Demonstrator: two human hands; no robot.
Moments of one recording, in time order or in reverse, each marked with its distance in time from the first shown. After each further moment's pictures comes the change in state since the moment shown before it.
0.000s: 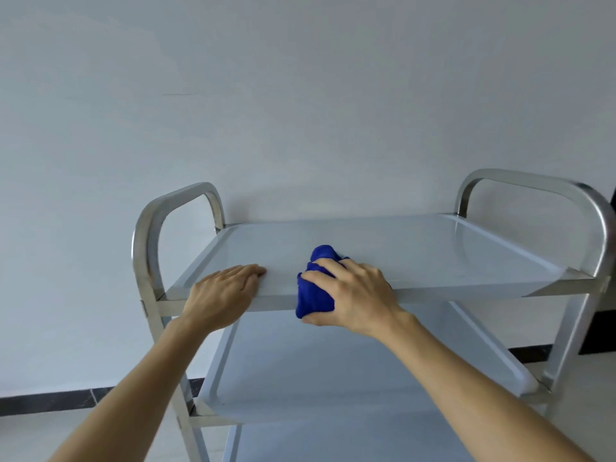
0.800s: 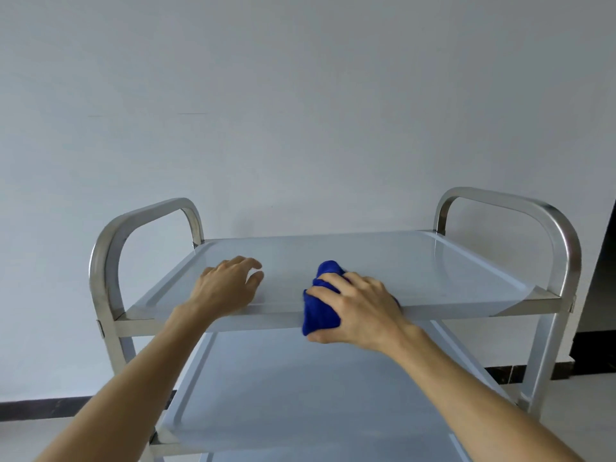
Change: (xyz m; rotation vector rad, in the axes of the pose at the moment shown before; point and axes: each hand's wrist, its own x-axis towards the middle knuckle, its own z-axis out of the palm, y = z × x) left_hand 0.008 0.005 -0.025 -0.012 0.017 -0.074; right_hand -0.013 -0.006 -0.019 0.026 -0.153 -0.051
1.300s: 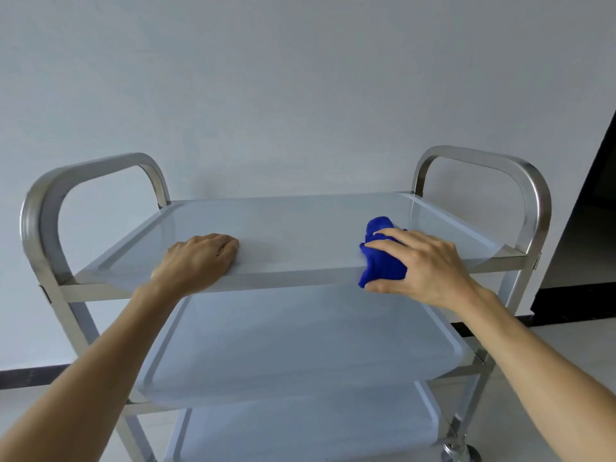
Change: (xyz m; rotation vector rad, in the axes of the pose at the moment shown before) left_hand 0.002 -0.018 0.024 -0.021 -0.024 0.018; right_hand -0.058 0.097 0.002 -0.054 0.167 0.160
